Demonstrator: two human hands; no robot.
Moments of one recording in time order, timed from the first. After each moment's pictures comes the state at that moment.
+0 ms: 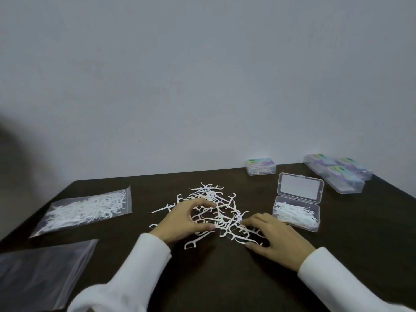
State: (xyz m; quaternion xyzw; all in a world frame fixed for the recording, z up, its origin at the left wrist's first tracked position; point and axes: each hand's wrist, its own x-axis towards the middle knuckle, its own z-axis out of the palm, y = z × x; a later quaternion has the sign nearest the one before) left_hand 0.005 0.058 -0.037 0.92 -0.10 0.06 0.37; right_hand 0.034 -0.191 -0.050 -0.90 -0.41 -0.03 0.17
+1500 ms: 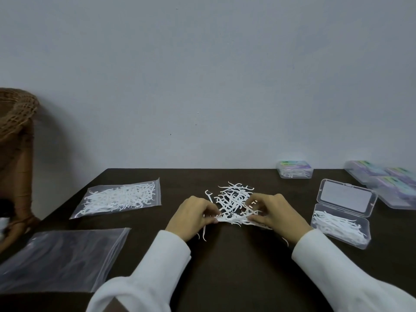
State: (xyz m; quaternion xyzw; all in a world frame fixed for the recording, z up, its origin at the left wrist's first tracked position) left_hand -0.002 0.096 -0.040 0.97 -0.01 0.11 0.20; right_hand 0.077 -0.113 -0.035 -0.89 -0.37 -0.02 0.26
